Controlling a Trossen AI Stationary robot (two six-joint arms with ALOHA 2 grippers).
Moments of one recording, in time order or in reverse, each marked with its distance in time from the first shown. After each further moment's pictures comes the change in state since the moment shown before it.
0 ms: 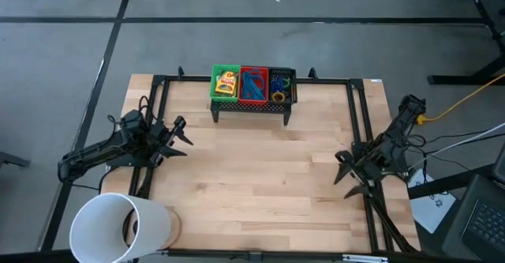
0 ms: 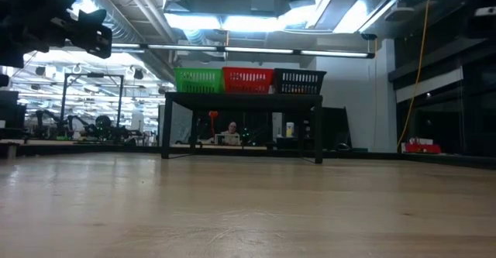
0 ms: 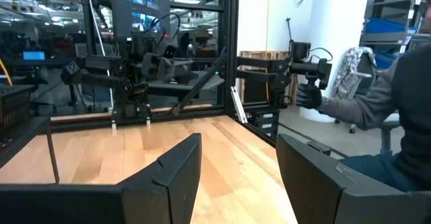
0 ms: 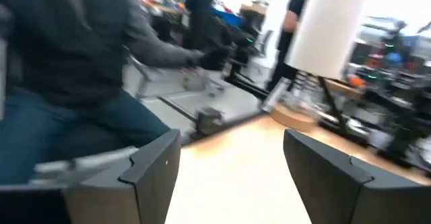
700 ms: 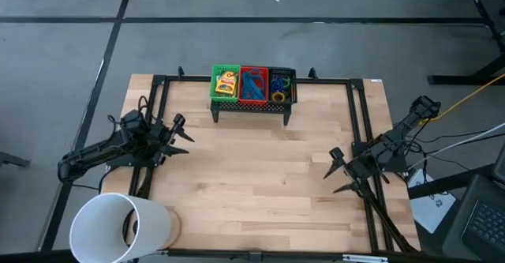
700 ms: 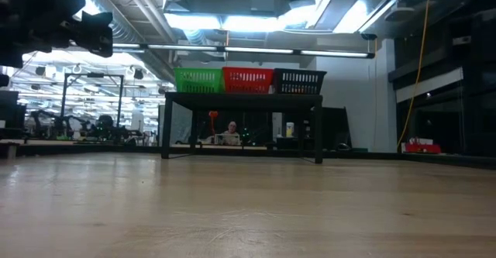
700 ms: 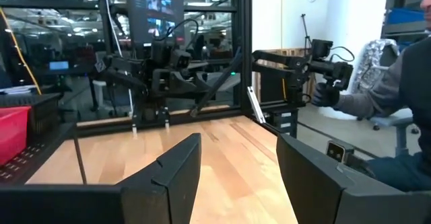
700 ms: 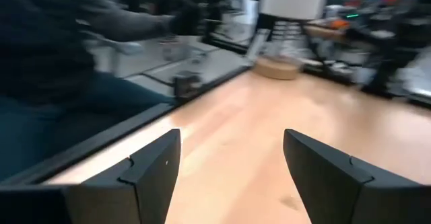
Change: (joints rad) left arm 0.000 0.005 0.000 -0.004 -0.059 0.065; right arm -0.138 0.143 0.000 0.019 -0.004 0.153
